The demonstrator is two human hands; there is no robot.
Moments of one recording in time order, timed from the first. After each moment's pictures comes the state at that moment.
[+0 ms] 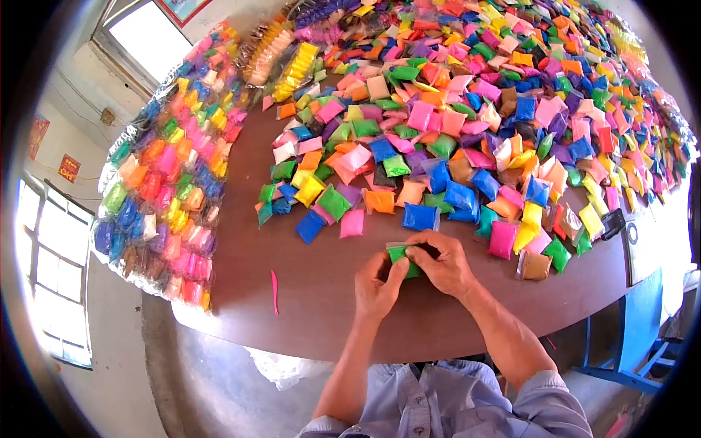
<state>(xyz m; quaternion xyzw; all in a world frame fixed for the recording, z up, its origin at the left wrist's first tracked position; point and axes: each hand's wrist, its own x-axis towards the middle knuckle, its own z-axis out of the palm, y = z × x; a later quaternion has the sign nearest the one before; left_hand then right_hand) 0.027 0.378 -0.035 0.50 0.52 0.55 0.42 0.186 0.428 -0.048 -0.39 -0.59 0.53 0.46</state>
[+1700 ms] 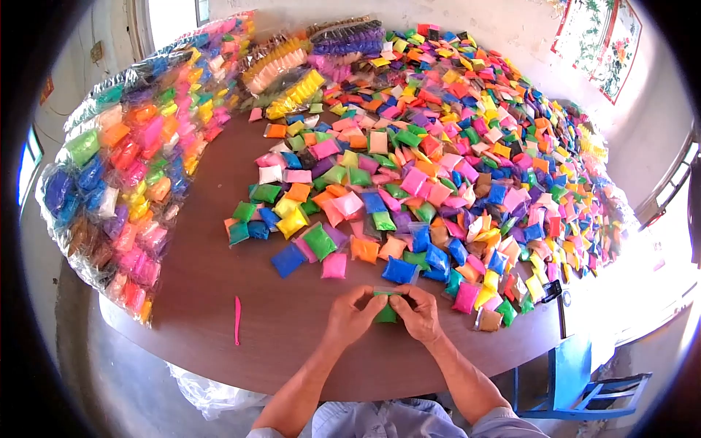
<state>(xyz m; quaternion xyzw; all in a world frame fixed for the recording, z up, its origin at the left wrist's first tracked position) -0.006 0.405 -0.043 0.52 0.47 0.53 0.48 0.175 0.421 -0.046 -0.44 -0.61 0.48 0.45</state>
